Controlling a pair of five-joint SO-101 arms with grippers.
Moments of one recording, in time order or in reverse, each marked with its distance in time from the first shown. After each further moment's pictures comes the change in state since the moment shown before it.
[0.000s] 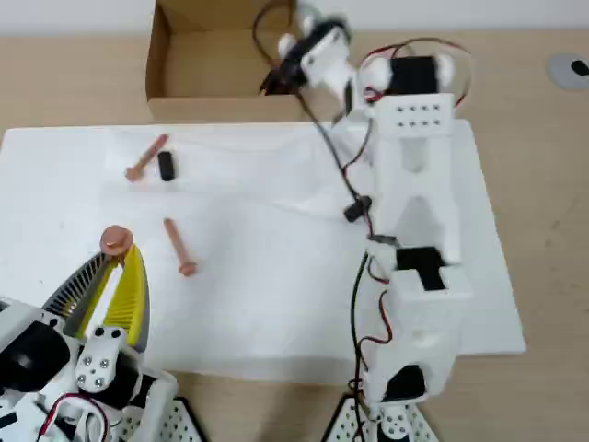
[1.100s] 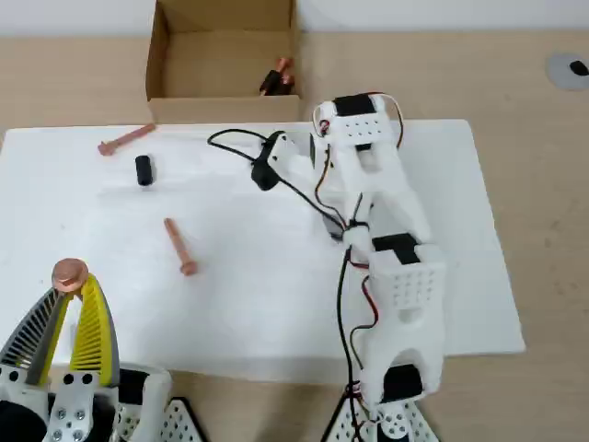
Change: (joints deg) left arm -9.3 -0.1 -11.7 7.0 -5.6; right arm -4.0 11.0 17.2 0.0 20.7
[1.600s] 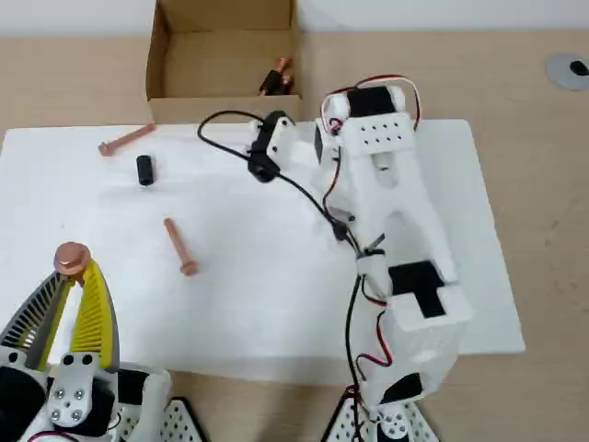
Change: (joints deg) left arm 0.0 6.9 -3.7 0.1 0.9; right arm -0.9 -19.0 9.0 0.0 1.1
